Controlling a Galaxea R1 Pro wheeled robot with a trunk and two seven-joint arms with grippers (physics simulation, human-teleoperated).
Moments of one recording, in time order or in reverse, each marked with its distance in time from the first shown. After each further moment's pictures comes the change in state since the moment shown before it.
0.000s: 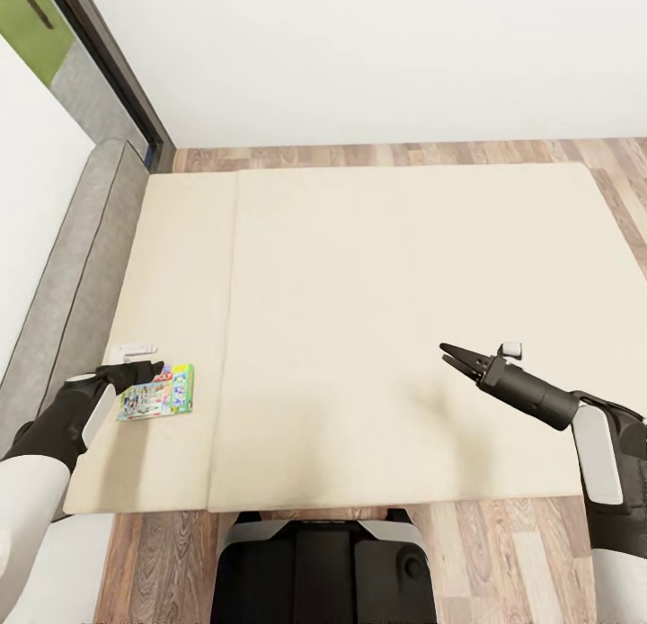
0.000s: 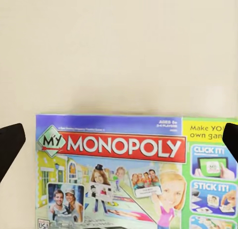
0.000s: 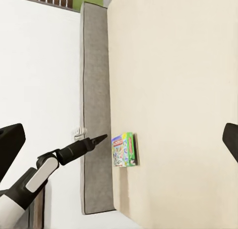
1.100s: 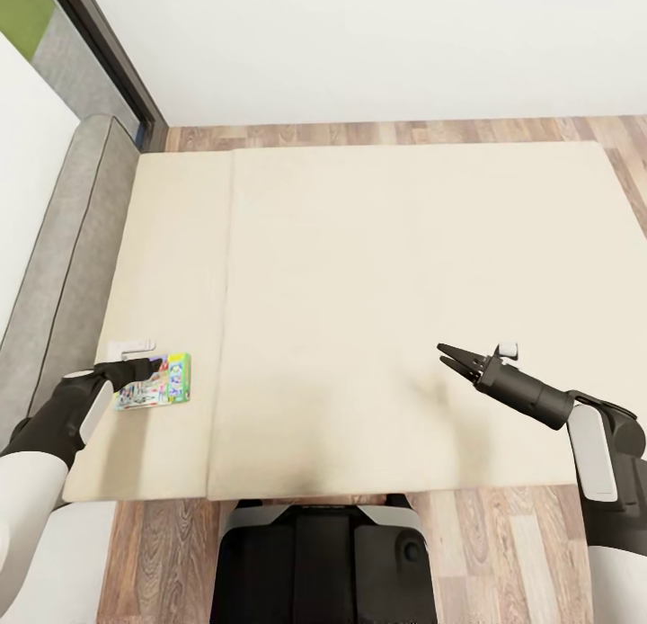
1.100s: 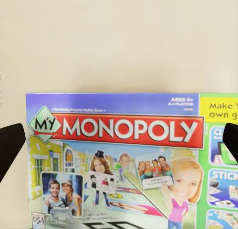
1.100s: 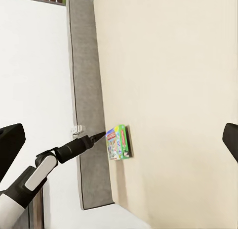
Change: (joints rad) left arm -0.013 0.007 0.000 0.001 -0.001 0.012 0.000; right arm -0.008 0.004 0.006 0.023 0.004 0.000 -0.003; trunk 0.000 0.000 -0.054
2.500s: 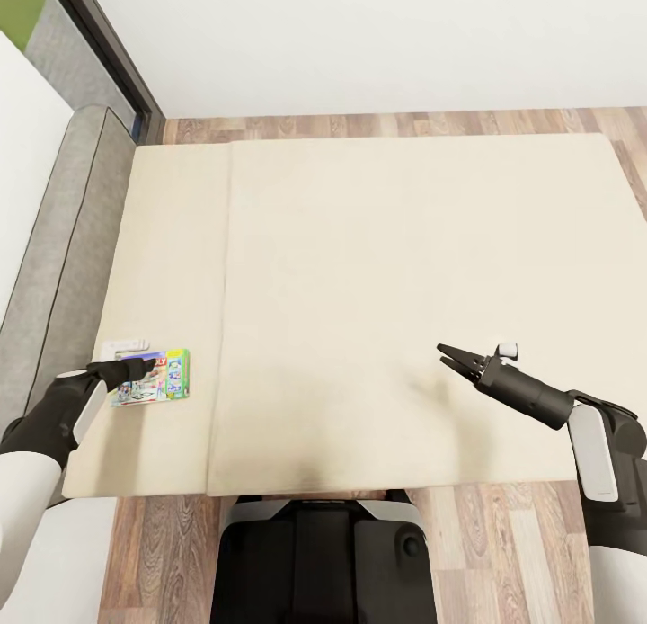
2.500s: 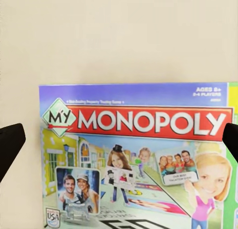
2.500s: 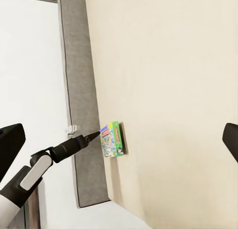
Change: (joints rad) left arm -0.001 0.020 0.000 0.000 -0.002 -0.001 0.000; right arm 0.000 -0.003 0.001 0.000 0.004 0.000 -0.010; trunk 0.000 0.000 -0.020
